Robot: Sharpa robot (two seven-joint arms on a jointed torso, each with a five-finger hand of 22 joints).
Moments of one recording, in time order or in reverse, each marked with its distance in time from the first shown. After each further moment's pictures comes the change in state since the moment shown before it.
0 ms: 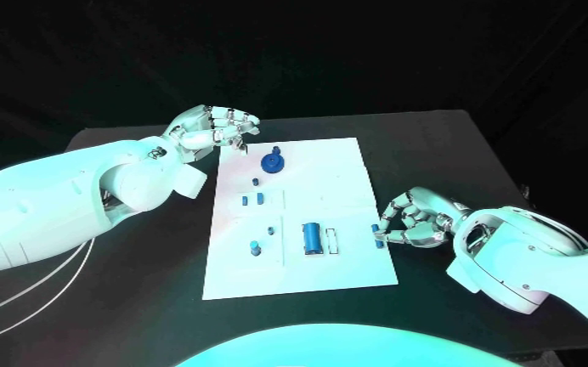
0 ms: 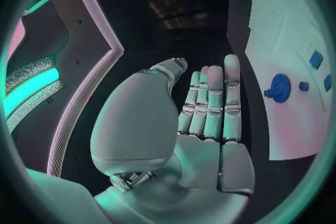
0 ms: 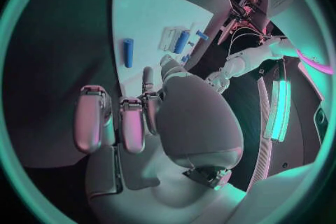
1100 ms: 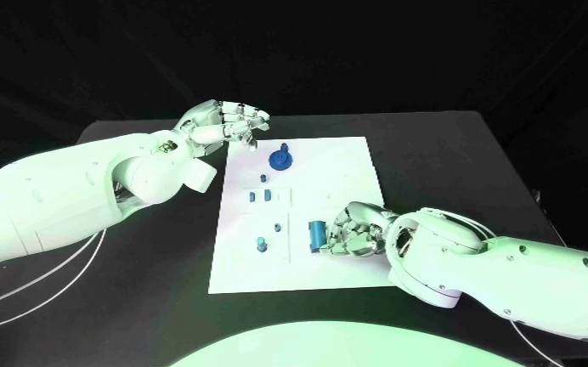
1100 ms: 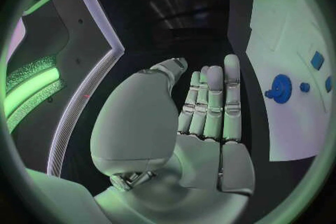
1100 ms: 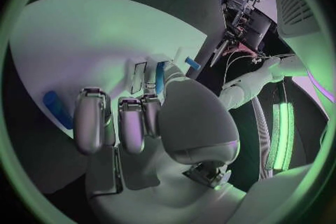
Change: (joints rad) left arm 0.000 0.008 0.006 -0.001 0.000 -0.001 0.000; left_hand 0.000 0.000 0.000 0.000 0.000 0.000 0.000 0.000 0.000 0.000 0.000 0.000 0.000 0.000 0.000 0.000 0.000 0.000 0.000 0.000 0.000 0.001; right arm -0.031 0.335 -0.001 -0.117 -0.058 0.119 -0.138; right_hand -0.028 0.151 -0.077 0.006 0.042 0.023 -0.025 0.040 0.029 0.007 -0.012 0.033 0.006 -0.002 -0.005 0.004 -0.001 0.000 0.002 -0.004 0.026 0.000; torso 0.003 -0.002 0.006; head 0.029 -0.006
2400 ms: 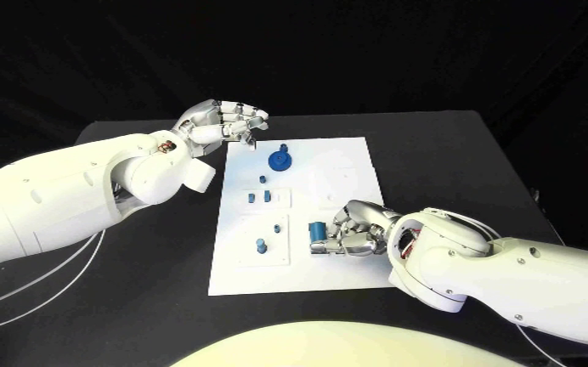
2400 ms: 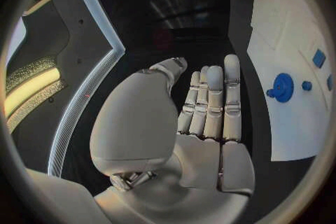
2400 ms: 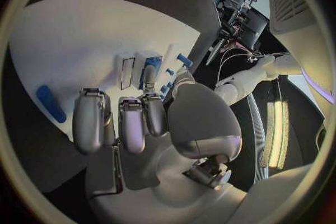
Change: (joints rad) left arm 0.000 0.001 0.000 0.000 0.000 -0.001 0.007; left_hand -0.005 -0.005 0.000 -0.006 0.000 0.000 0.000 -0.005 0.000 0.000 0.000 0.000 0.000 0.000 0.000 0.000 -0.001 0.000 0.000 0.000 0.000 0.002; right arm 0.012 -0.027 -0.001 0.053 0.000 -0.022 0.013; right_hand -0.230 -0.030 -0.135 0.000 -0.072 0.000 0.007 0.016 0.035 0.000 0.004 -0.013 -0.006 0.000 -0.001 0.000 0.000 0.000 0.000 0.007 -0.006 0.000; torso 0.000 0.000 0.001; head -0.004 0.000
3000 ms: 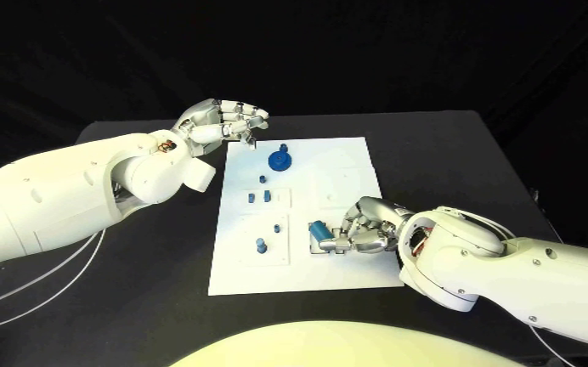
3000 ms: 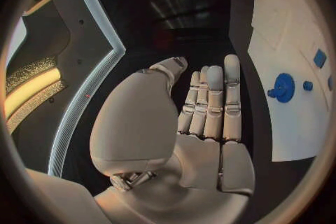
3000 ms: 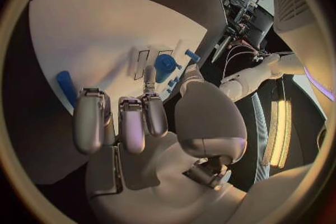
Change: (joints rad) left arm 0.000 -0.002 0.000 0.001 0.000 -0.001 0.005; left_hand 0.004 -0.004 0.000 0.000 0.000 0.000 0.000 0.000 0.001 0.000 0.000 0.000 -0.001 0.000 0.000 0.000 0.000 0.000 0.000 0.000 0.004 0.000; right arm 0.007 -0.044 0.000 0.015 -0.015 -0.013 -0.027; right_hand -0.074 -0.092 -0.012 0.004 -0.099 0.008 -0.001 -0.004 0.007 0.000 0.000 0.000 0.000 0.000 0.000 0.000 0.000 0.000 0.000 0.000 0.000 -0.001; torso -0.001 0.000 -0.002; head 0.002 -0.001
